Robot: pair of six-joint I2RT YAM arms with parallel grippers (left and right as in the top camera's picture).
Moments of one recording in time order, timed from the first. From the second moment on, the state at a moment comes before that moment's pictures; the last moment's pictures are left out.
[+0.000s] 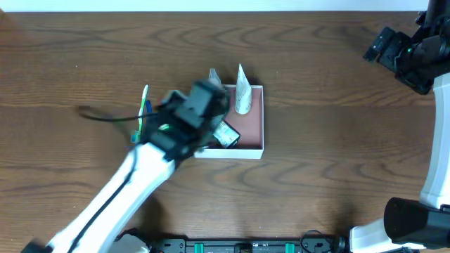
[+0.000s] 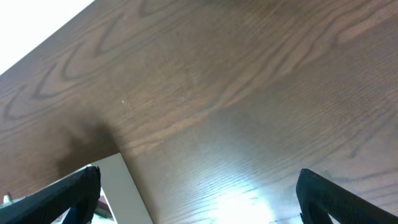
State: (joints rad) left arm -0.57 1.33 1.18 -0.87 -0.13 -1.46; right arm -0.14 1.69 2.00 -1.38 -0.03 0.47
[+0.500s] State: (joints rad) left arm -0.14 1.29 1.18 -0.98 -0.44 -0.42; right arm -0.14 1.69 2.00 -1.38 -0.03 0.47
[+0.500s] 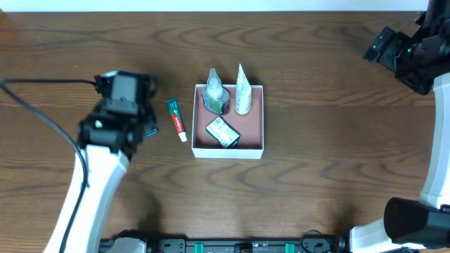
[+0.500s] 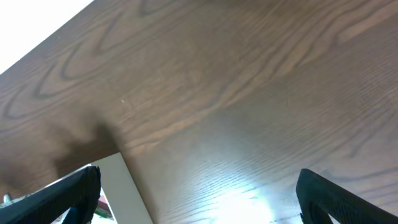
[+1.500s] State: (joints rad) left arm 0.18 1.83 1.18 -0.64 -0.04 0.18; right arm -0.14 1.69 2.00 -1.38 -0.03 0.47
